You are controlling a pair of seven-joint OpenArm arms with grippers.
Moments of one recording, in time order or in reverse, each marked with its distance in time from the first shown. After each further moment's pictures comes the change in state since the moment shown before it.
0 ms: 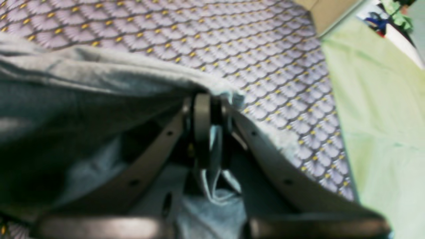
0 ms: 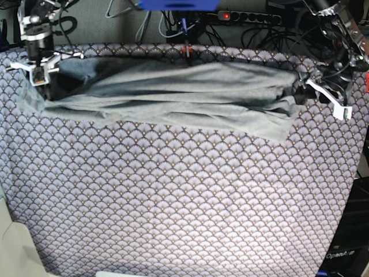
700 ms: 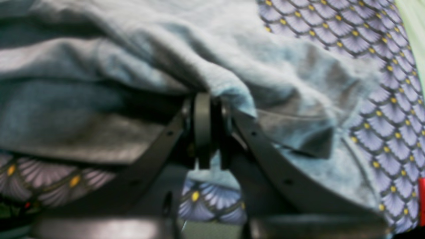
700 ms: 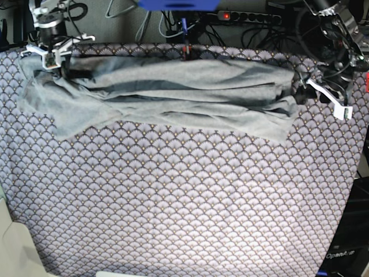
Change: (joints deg) left arm 0.0 -0.2 -0.1 0.0 0.2 0.0 0.0; right arm -3.8 0.0 -1.9 -10.2 0.0 -0.1 0.3
